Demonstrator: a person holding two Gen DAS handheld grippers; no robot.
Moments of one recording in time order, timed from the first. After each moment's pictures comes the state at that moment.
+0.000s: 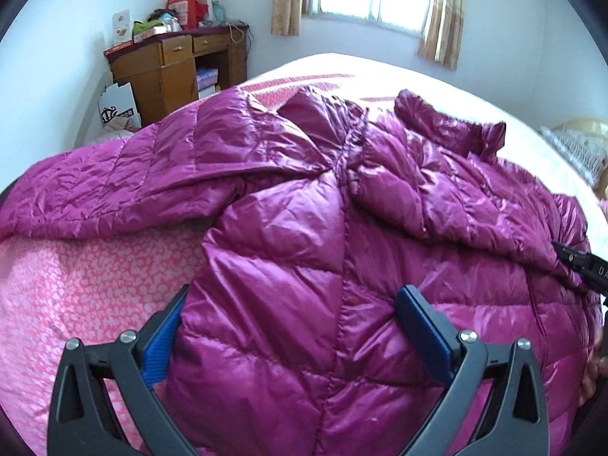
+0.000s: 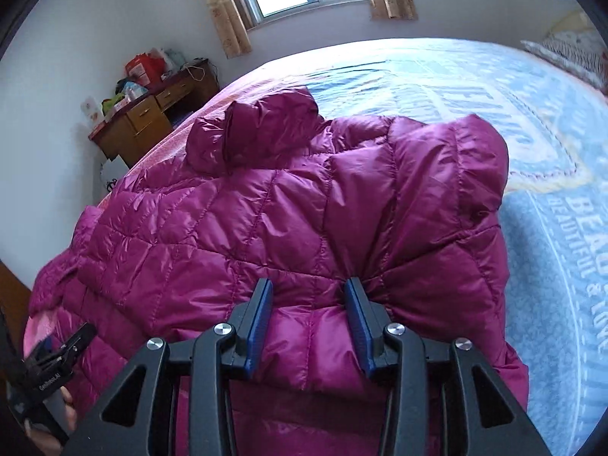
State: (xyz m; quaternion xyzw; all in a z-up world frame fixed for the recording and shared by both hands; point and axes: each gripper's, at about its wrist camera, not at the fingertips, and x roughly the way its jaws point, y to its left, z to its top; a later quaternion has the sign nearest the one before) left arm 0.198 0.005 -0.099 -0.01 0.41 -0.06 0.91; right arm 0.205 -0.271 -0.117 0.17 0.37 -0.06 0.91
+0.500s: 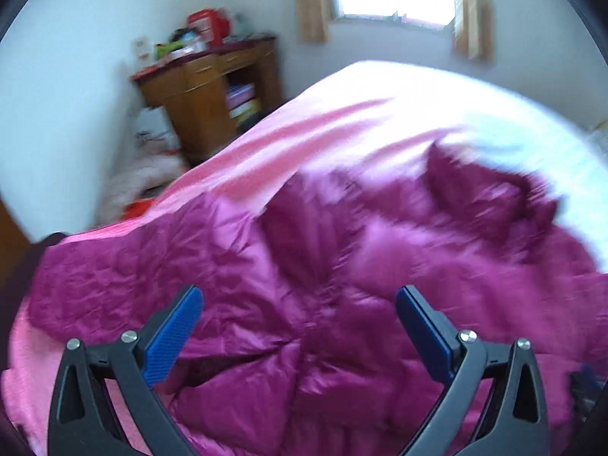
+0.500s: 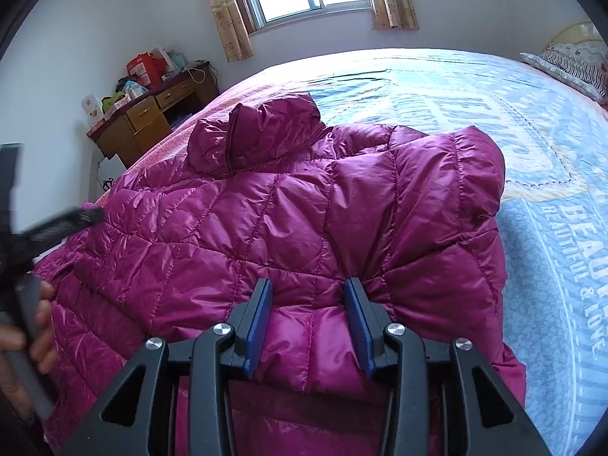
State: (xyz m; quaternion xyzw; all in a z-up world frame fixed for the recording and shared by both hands) left arm 0.294 -0.057 -0.072 0.06 0.40 0.07 0.91; right arm 0.192 -0.268 -0.112 0.15 0.36 -0.07 0.92
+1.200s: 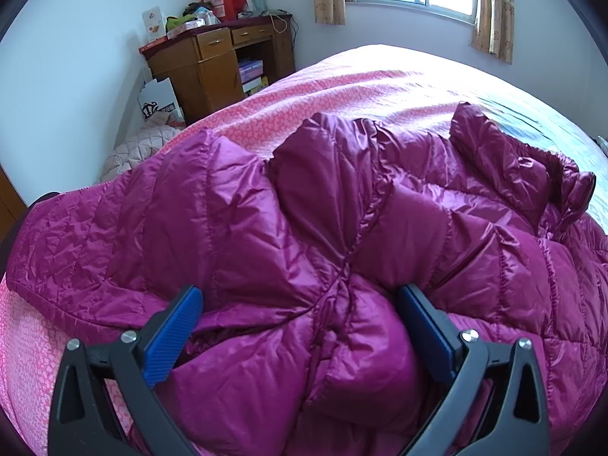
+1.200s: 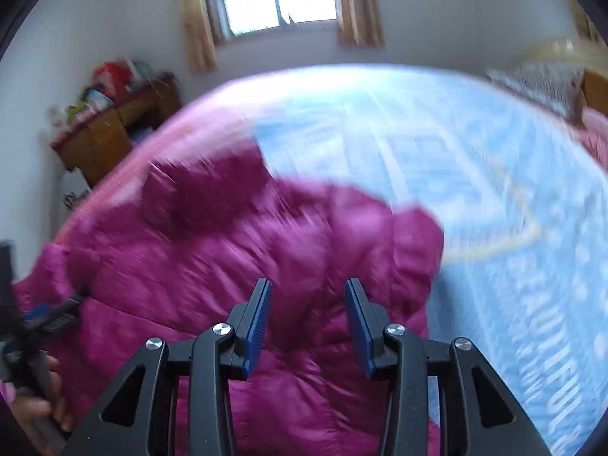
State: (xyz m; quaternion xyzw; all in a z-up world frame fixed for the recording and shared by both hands) left arm 0.293 -0.036 -0.101 0.01 0.42 0.06 0.91; right arm 0.214 -0.303 -0.093 0.13 0.37 -0.16 0.90
